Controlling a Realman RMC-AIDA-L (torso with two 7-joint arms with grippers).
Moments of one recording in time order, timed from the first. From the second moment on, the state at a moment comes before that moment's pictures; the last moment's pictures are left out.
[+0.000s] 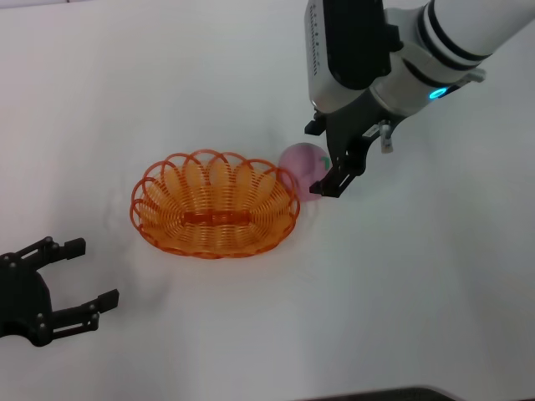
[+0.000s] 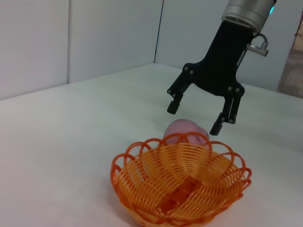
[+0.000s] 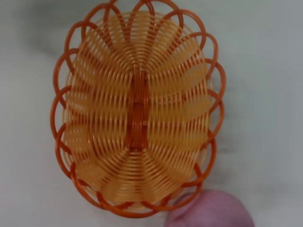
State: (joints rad) left arm -0.21 -2.17 0.46 0.81 2.22 1.74 -1.05; right arm 0.75 2.10 -1.45 -1.08 -2.54 -1.40 1.92
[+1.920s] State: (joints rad) left arm -0.21 -2.17 0.46 0.81 2.22 1.74 -1.05; right arm 0.78 2.10 -1.51 -0.99 -2.51 -1.32 1.94
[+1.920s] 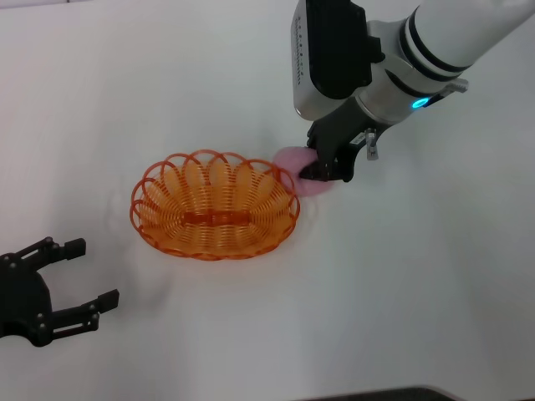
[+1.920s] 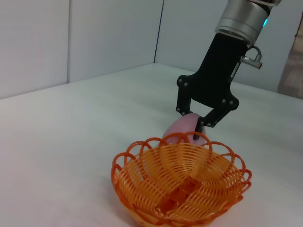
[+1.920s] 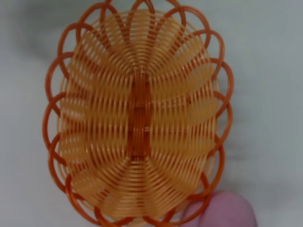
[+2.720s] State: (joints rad) left arm -0.21 -2.17 0.46 0.81 2.22 1.74 -1.05; right arm 0.78 2.10 -1.51 -0.99 -2.51 -1.33 1.94
